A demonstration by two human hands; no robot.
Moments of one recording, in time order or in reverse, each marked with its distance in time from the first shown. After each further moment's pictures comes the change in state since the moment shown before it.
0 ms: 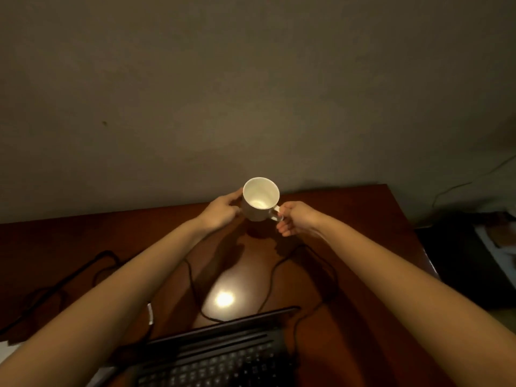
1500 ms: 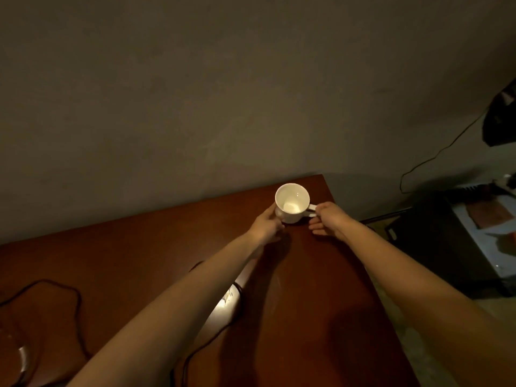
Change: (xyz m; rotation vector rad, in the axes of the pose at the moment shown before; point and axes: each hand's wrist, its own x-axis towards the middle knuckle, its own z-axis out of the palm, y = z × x) left_hand 0.129 0.091 0.322 -0.391 -0.082 -0.296; right_hand 0.048 0.158 -0.281 0.258 0.238 0.207
